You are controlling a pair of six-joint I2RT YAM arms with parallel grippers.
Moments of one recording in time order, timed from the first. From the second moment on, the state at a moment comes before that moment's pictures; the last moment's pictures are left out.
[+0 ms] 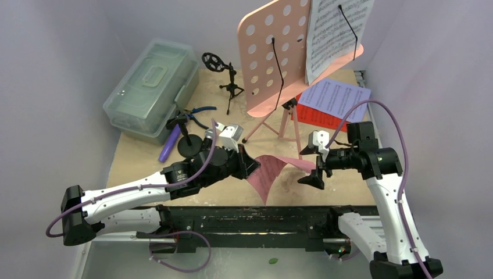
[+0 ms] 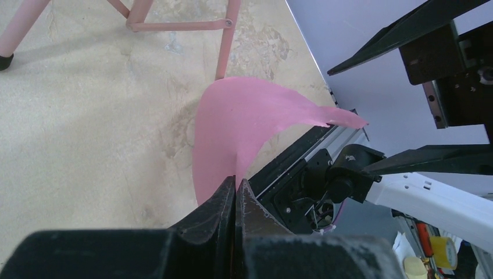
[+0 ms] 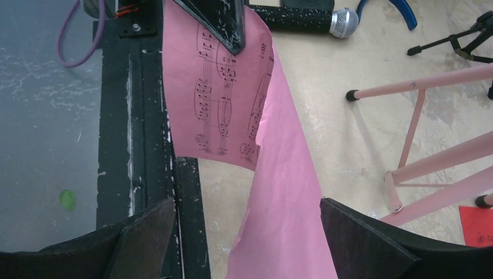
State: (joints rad) left arm -1.15 1.04 0.84 -0.16 -0.24 -0.78; right arm 0.13 0.86 1.09 -1.23 -1.00 -0.96
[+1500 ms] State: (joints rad) left arm -1.15 0.95 0.84 -0.37 -0.52 -0.14; right arm -0.11 0.88 1.04 -0.64 -0.14 -0.57
